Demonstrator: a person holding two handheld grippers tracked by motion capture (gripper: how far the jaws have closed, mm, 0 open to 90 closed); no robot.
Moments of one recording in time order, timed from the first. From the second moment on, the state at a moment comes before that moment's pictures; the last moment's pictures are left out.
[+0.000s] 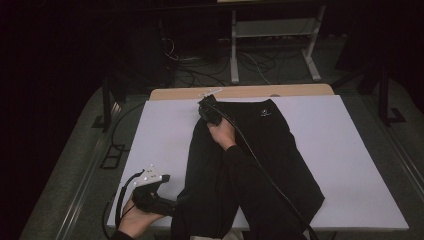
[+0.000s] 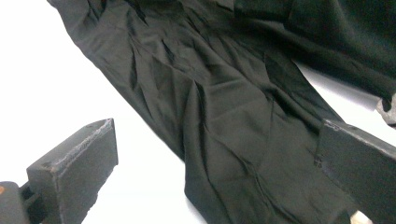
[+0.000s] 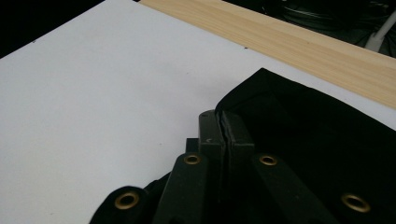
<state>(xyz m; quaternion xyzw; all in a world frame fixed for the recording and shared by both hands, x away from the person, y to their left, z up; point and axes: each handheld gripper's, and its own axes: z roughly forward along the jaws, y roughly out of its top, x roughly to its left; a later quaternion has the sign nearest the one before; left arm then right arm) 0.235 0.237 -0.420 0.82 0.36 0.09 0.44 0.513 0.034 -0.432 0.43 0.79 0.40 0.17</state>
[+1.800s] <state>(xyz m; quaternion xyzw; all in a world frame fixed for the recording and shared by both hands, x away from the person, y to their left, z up) 0.243 0.245 -0.442 0.85 0.37 -0.06 0.36 0.509 0.032 -0.430 0.42 0.79 0.41 0.16</state>
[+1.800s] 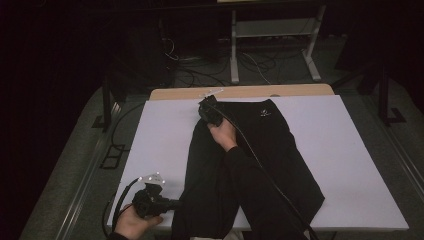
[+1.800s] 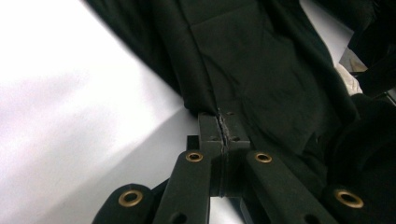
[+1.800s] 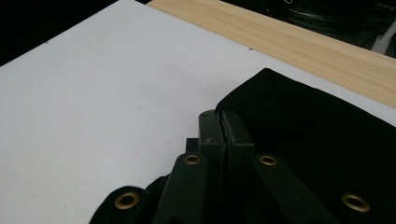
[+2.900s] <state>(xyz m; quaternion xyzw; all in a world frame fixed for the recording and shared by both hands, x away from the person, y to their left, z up) 0.231 0.207 -0.409 0.87 0.30 -0.07 0.39 0.519 -0.046 -0.368 0.45 0.76 0.45 0.16</state>
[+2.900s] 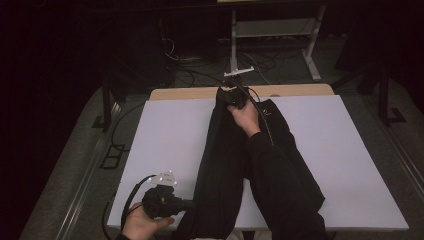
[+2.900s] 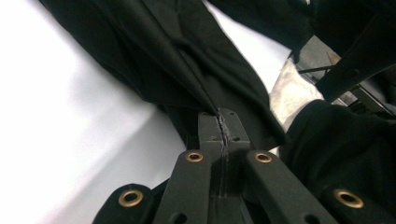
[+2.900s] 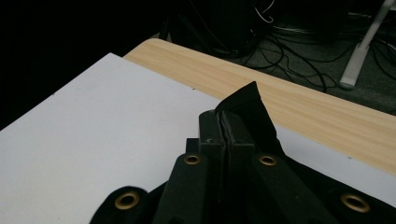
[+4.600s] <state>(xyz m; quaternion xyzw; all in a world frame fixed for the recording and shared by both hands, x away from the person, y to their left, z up) 0.223 0.101 -0.372 0.89 0.20 -0.05 0.41 0.523 -0.119 -0.352 0.44 0.77 0.44 0.14</state>
